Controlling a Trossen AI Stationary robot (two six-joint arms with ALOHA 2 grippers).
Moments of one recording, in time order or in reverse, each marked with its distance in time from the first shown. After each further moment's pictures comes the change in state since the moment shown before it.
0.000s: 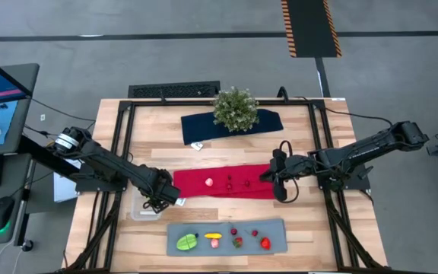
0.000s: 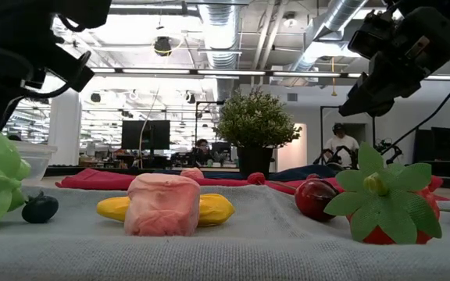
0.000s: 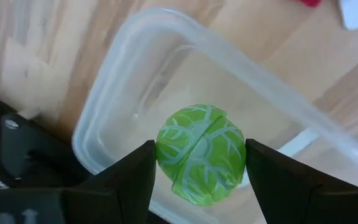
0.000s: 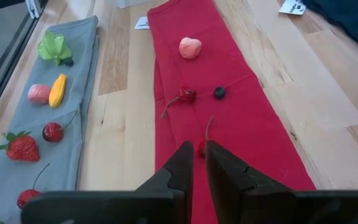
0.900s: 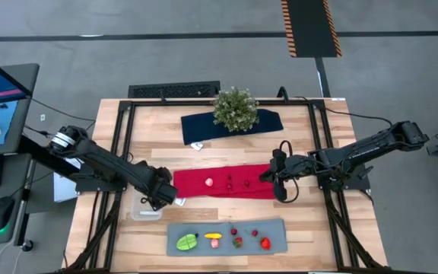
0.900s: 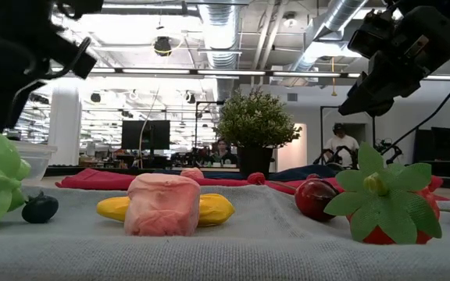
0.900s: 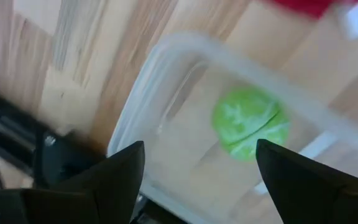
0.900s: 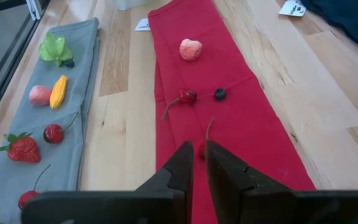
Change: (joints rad) left arm -0.006 -0.050 0.019 -0.033 -0.103 0.036; right arm 0.000 0.000 0.000 0.005 0.000 0.000
